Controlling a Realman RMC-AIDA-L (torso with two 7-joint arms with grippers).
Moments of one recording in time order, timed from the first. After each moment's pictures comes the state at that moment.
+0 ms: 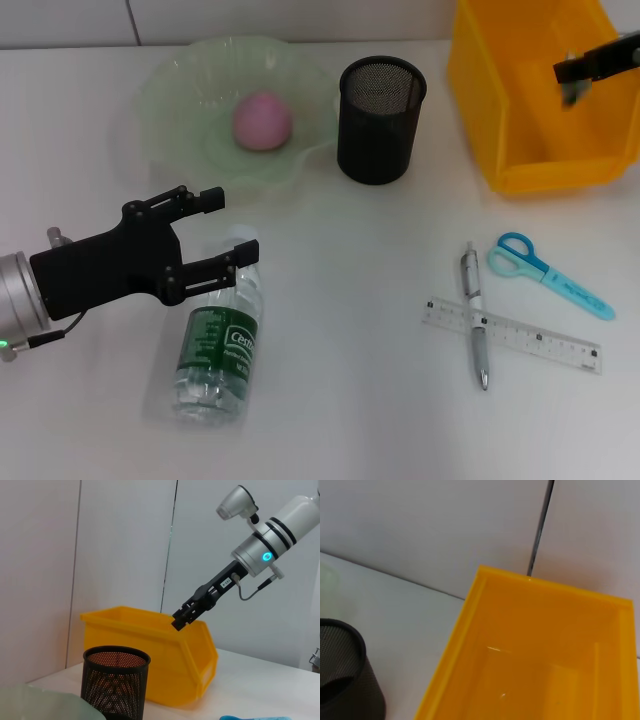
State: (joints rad) left arm -0.37 -2.07 0.82 0.52 1.70 1.56 -1.03; right arm 0.66 2.05 -1.06 -1.23 -2.71 -1.16 2.56
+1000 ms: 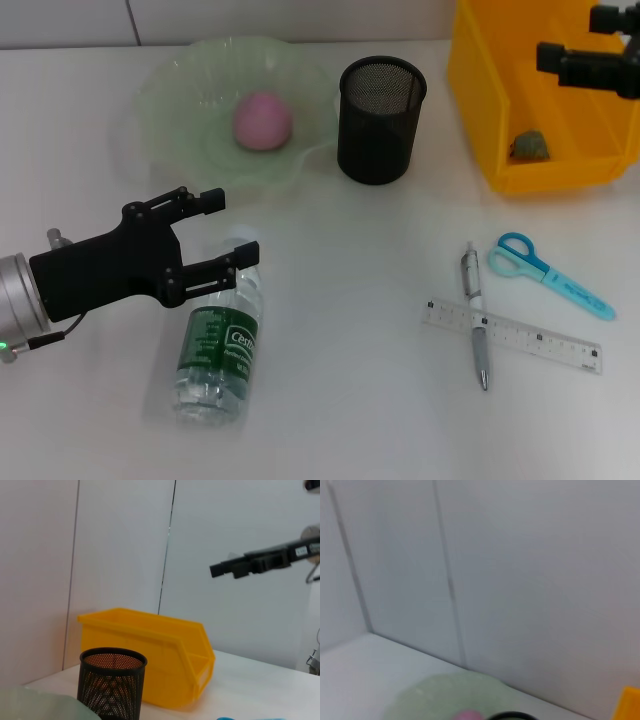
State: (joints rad) left arm -0.37 -2.07 0.82 0.52 1.70 1.56 -1.03; right arm 0.17 2.08 -1.08 -1.61 -1.87 -1.24 2.07
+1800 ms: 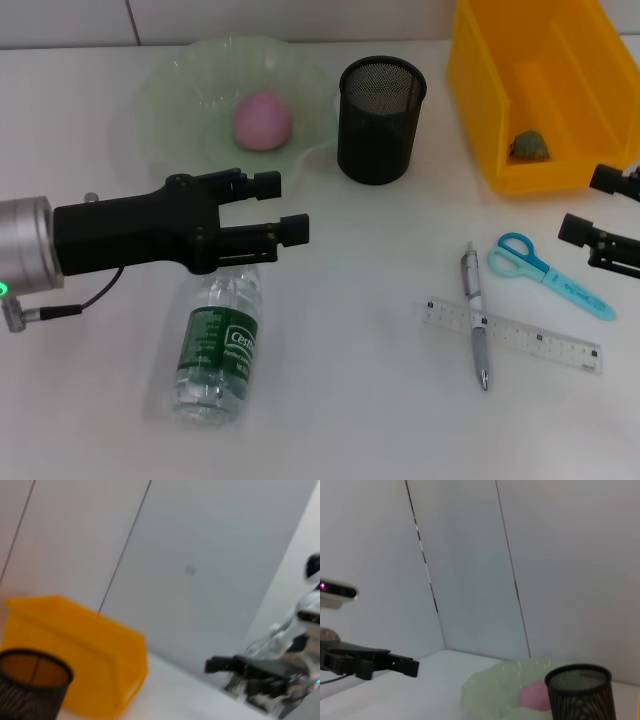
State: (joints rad) left arm -0.33 -2.08 1.08 0.89 1.60 1.61 -1.64; right arm 0.12 2.08 -0.82 -0.92 -1.59 -1.62 1.34
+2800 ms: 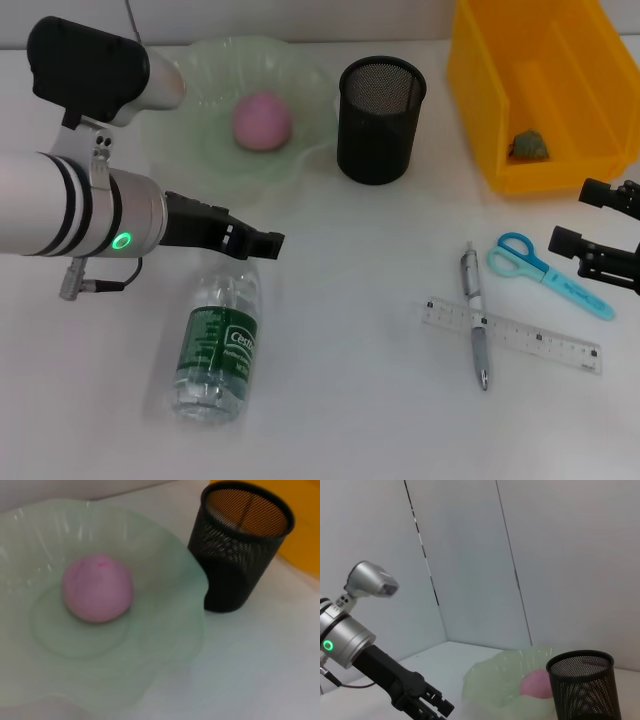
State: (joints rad) left arm -0.29 -2.08 1.70 1.54 2.53 1.11 -2.87; right arm 0.13 2.08 -0.81 -0.88 -1.63 -1.62 1.33
